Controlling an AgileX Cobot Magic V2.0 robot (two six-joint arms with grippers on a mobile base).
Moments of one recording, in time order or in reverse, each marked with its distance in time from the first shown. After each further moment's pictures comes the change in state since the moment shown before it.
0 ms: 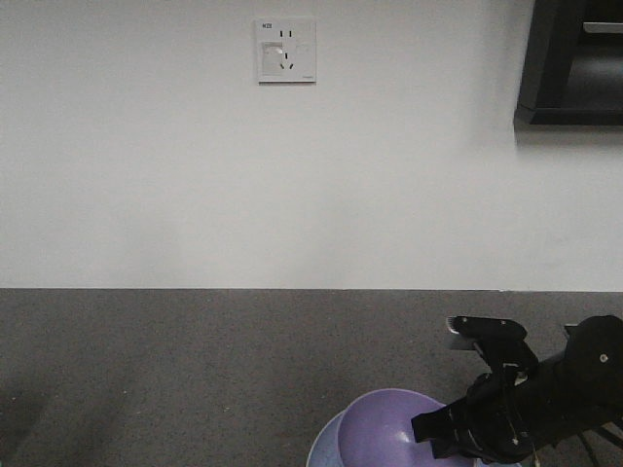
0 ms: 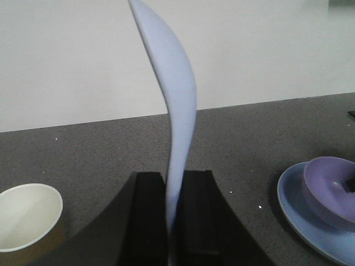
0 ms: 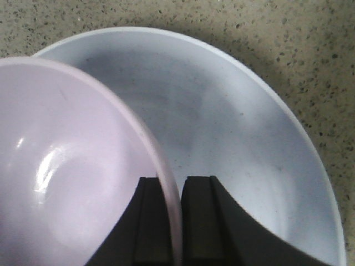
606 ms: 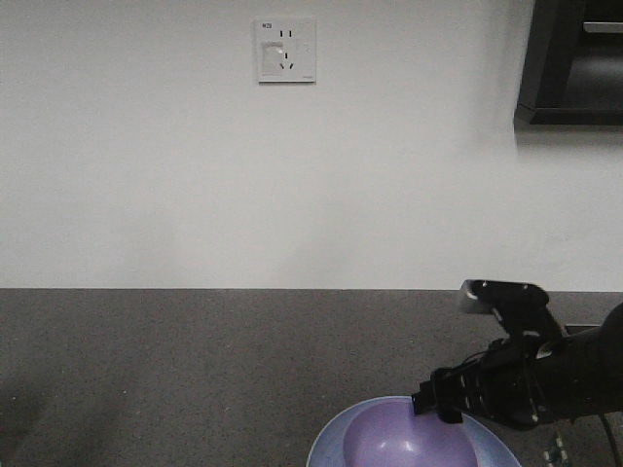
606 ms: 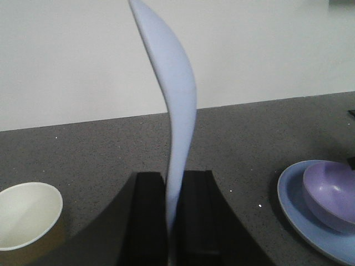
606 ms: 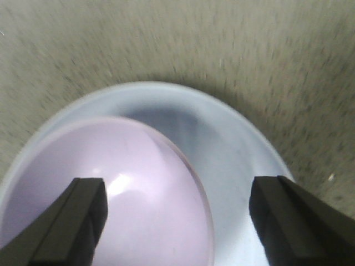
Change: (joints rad) left arm 0.000 0.000 0.000 0.000 0.006 0.000; right arm 0.000 -0.139 0.000 0.007 -0.055 -0.003
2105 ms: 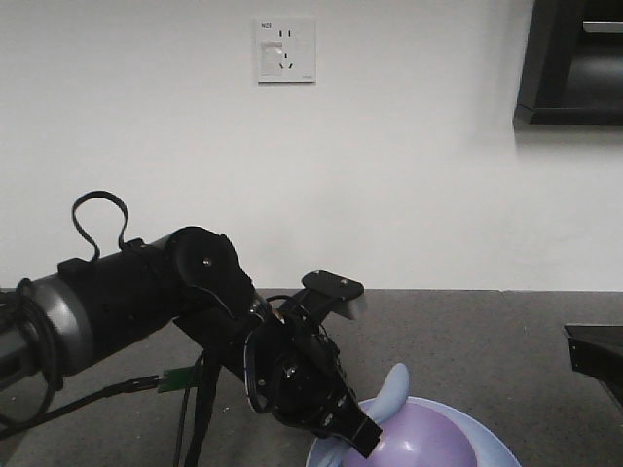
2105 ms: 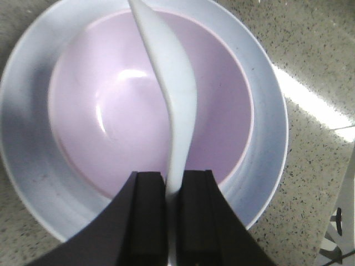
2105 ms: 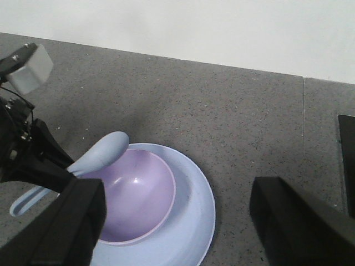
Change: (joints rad) left arm -0.458 1.315 -0.803 -0.360 0.409 0.367; right arm 0.000 -0.635 -0.001 -0.302 0.232 0.180
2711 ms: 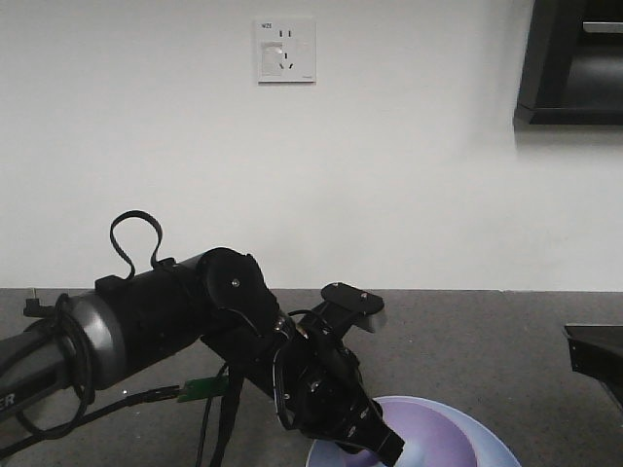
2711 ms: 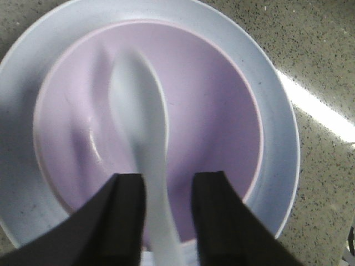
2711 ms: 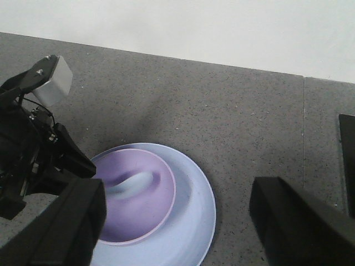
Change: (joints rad) left arm -0.027 0.034 -0.003 0.000 -0.077 0.000; right arm 0.000 0.000 0.000 0.000 0.001 0.000
